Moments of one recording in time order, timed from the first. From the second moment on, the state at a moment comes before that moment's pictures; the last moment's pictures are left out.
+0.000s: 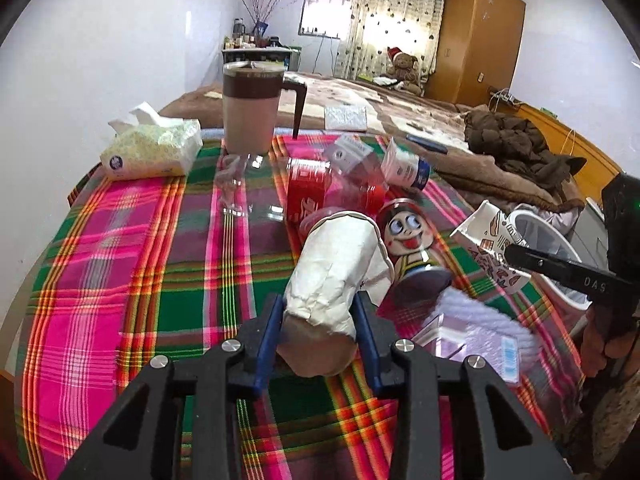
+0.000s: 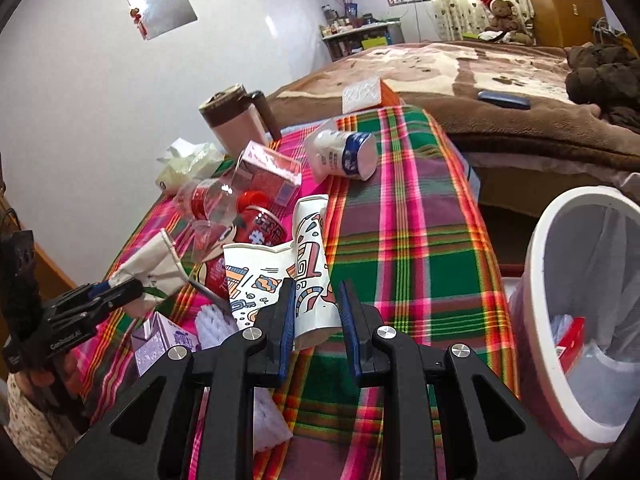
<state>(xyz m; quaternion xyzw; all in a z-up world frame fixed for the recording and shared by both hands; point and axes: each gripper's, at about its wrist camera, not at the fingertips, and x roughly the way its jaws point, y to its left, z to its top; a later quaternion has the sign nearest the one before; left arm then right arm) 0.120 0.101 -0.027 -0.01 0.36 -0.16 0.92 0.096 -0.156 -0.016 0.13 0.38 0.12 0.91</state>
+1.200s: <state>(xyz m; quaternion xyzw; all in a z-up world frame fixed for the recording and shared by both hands) 0.107 -0.090 0.020 0.01 0.31 -0.29 0.90 0.036 -0.294 0.025 0.16 0.30 -0.04 0.94</state>
